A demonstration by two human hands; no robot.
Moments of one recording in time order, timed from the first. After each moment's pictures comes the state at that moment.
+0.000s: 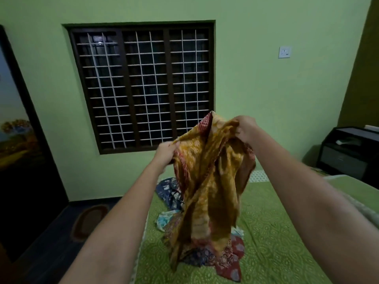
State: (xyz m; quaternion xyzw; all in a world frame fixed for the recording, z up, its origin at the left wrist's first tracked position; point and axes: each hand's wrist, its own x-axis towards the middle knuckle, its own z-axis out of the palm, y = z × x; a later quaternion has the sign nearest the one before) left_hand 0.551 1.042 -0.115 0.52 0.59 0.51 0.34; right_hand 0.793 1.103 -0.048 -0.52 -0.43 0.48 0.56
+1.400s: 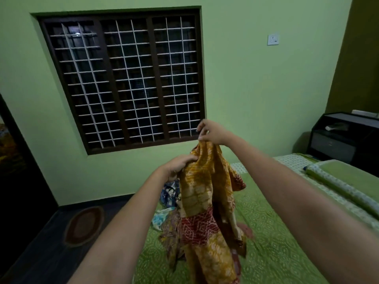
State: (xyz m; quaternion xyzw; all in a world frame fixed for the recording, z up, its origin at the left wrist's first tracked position) left_hand 0.590 1.063 -0.146 0.57 0.53 0.33 0.54; right_hand 0.754 1.115 -0.090 -0.50 -0.80 0.18 0.28
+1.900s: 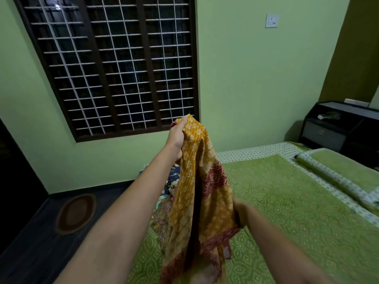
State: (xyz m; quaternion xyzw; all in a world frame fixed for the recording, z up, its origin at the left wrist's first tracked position) left_hand 0.631 1.092 -0.126 0.43 0.45 0.57 0.54; right_hand 0.814 1.070 -0.340 -0.66 -0.32 0.63 0.27
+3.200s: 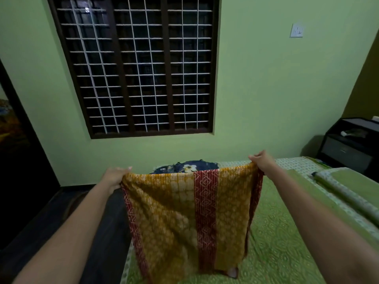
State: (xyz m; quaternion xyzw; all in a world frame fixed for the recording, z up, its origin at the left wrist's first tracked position) left_hand 0.405 1.091 -0.212 0.36 0.71 0.48 0.36; right_hand 0.858 1.188 -0.208 -0.69 -0.56 0.30 0.35
